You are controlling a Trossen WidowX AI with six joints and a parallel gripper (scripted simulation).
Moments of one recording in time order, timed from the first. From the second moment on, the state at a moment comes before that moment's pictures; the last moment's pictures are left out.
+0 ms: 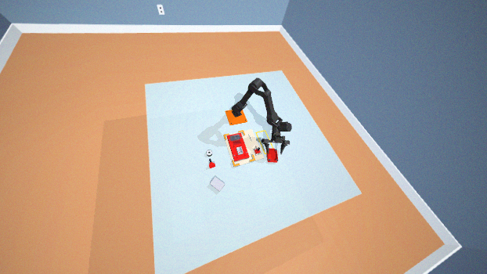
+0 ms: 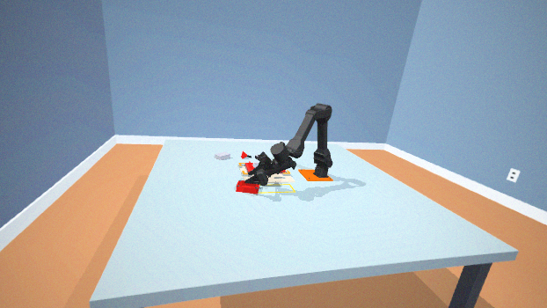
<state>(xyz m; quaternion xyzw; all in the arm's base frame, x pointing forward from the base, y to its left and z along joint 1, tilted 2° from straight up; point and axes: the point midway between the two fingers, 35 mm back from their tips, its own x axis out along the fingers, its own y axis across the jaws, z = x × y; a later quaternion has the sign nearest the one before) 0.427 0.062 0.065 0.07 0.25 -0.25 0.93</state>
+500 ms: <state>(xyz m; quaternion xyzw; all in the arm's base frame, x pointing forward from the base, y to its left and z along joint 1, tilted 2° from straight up) 0.426 0.061 0.052 0.07 0.24 -0.25 0.93</state>
